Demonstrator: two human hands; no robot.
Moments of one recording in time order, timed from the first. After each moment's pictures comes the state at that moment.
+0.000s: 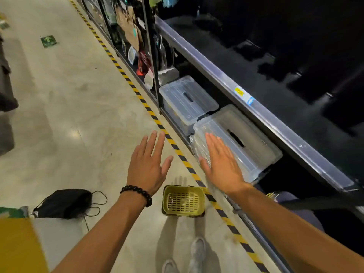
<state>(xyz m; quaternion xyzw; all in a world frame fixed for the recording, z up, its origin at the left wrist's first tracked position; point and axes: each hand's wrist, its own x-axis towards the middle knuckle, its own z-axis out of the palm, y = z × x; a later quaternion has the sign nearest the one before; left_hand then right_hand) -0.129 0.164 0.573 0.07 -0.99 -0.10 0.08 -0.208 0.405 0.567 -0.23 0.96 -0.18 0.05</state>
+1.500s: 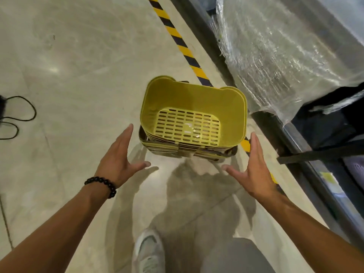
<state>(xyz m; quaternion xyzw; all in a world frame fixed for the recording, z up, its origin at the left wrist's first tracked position) 0.042 0.154 -0.177 0.17 -0.93 -0.31 -0.04 -0.076 0.550 -0.147 -0.08 0.93 -0.31 0.16</state>
